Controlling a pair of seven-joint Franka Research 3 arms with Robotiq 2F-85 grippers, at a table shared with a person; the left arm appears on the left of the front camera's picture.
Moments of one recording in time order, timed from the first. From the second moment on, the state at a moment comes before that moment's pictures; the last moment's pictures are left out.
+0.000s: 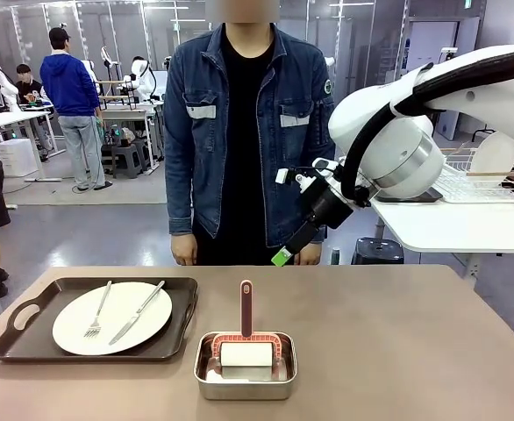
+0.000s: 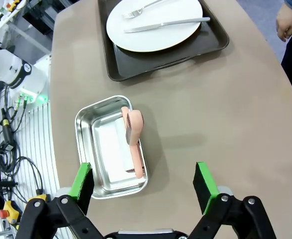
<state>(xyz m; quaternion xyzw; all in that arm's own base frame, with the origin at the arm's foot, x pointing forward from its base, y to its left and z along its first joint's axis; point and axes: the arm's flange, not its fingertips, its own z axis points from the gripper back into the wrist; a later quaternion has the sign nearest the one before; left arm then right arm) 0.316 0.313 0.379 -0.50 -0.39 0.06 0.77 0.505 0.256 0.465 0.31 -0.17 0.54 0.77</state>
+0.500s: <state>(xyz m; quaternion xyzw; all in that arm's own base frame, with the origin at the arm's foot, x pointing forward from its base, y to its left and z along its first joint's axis) 0.316 0.312 0.379 -0.50 -0.39 0.06 0.77 0.518 0.186 0.454 0.42 -0.12 0.42 0.79</state>
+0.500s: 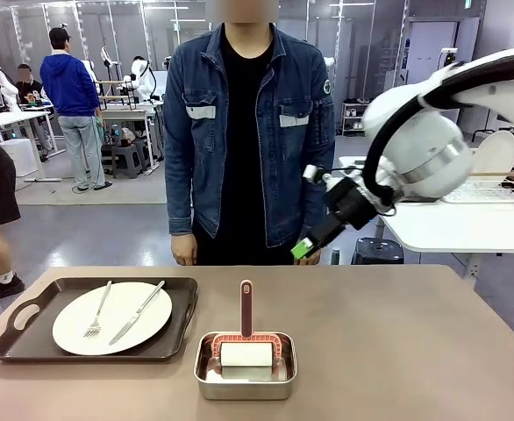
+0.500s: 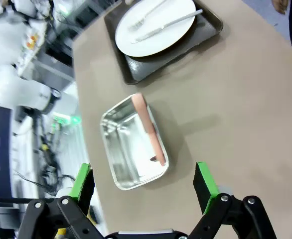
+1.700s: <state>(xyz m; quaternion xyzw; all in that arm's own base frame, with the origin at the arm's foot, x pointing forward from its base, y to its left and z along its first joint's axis) 0.317 0.312 0.379 -0.50 -0.39 0.06 0.77 0.430 -0.253 0.373 0.59 -0.24 0.04 0.77</state>
